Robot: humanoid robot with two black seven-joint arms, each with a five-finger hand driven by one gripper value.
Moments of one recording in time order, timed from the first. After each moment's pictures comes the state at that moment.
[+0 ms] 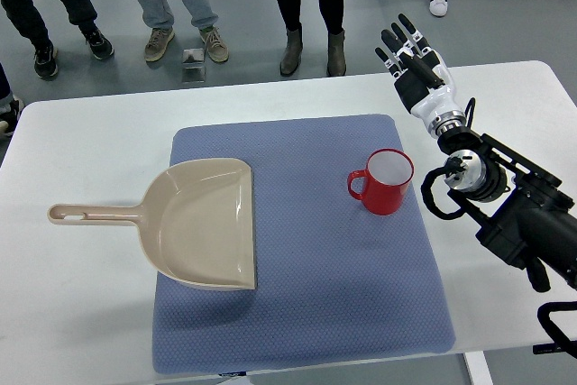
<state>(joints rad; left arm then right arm) -0.05 0.00 -0.06 -0.12 0.08 -0.03 0.09 0.71 -0.12 0.82 0.75 0.00 0.12 0.44</state>
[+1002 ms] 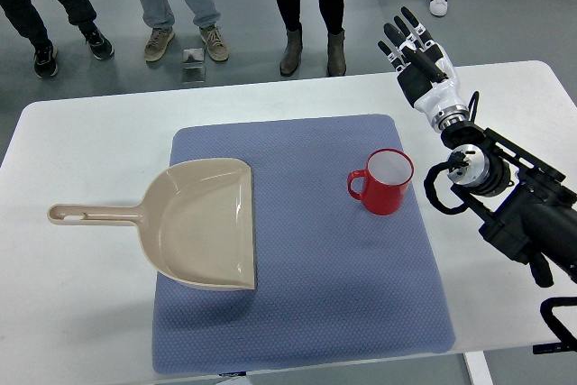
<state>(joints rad) -0.03 0.00 -0.06 -0.13 0.08 -0.03 0.09 0.73 -0.13 0.82 0.75 0.00 0.12 0.44</state>
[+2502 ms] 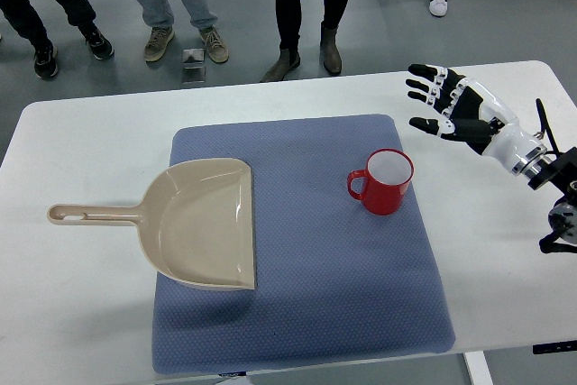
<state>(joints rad) -0.03 0.00 -0.06 -0.13 0.08 -0.03 0.09 0.47 -0.50 0.80 1.04 -0.68 0.32 0.54</state>
